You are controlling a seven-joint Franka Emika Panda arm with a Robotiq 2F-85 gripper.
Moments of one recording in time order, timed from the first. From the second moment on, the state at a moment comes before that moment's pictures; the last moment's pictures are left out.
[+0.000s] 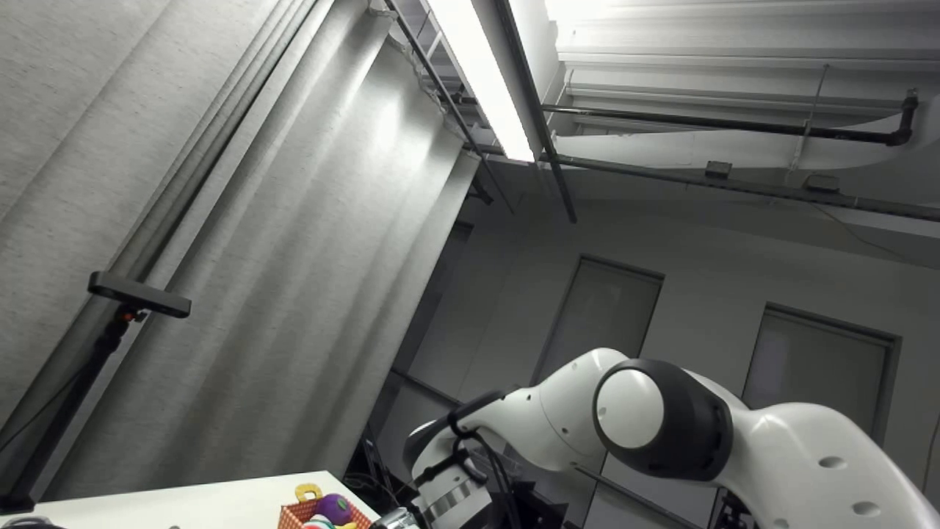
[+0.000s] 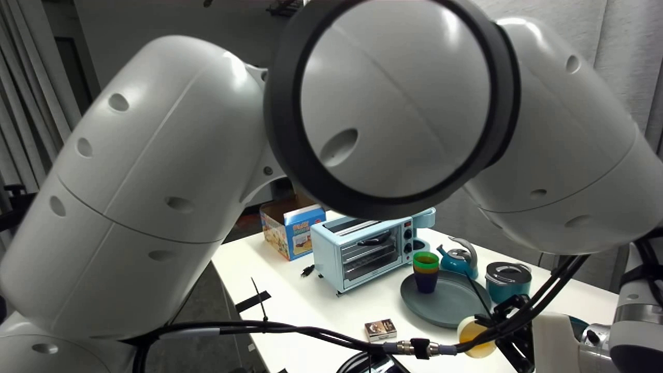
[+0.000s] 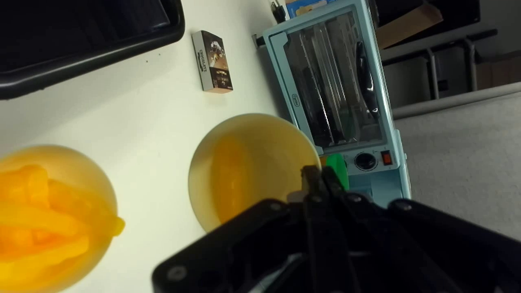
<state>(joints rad) -0.43 0.70 -0.11 -1.75 1.09 1.56 -0.64</state>
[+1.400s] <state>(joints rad) -0.35 0.72 -0.16 -1.75 1.00 1.97 -0.60</state>
